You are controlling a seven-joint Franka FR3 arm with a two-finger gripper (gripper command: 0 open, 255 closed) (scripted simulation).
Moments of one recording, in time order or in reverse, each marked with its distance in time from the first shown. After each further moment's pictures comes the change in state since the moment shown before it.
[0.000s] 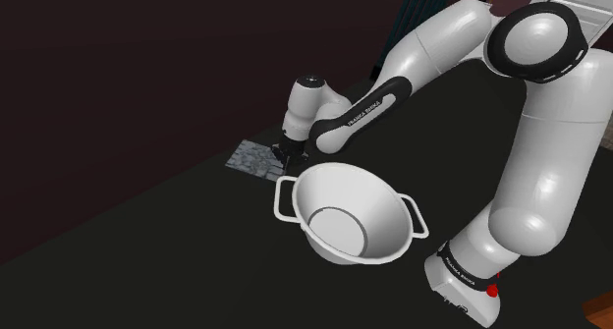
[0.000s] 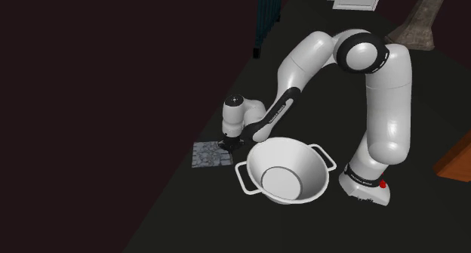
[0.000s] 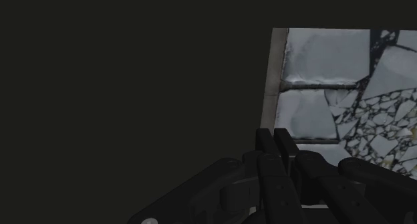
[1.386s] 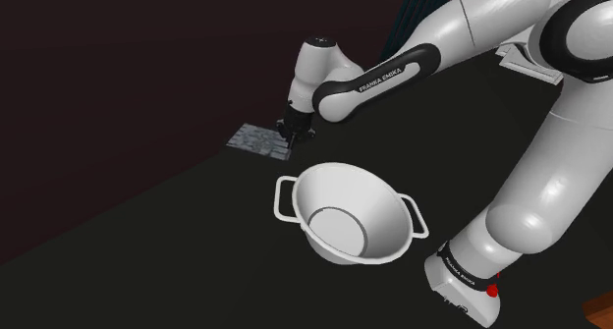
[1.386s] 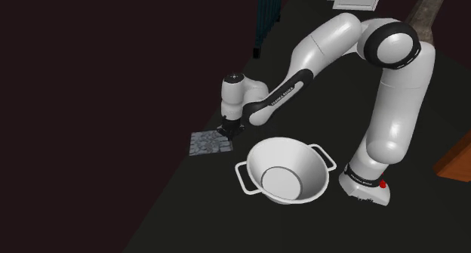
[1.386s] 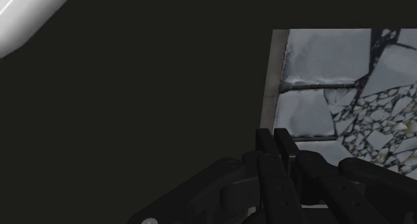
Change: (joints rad) arm -0.060 -0.191 0.087 0.008 0.172 -0.177 -0.140
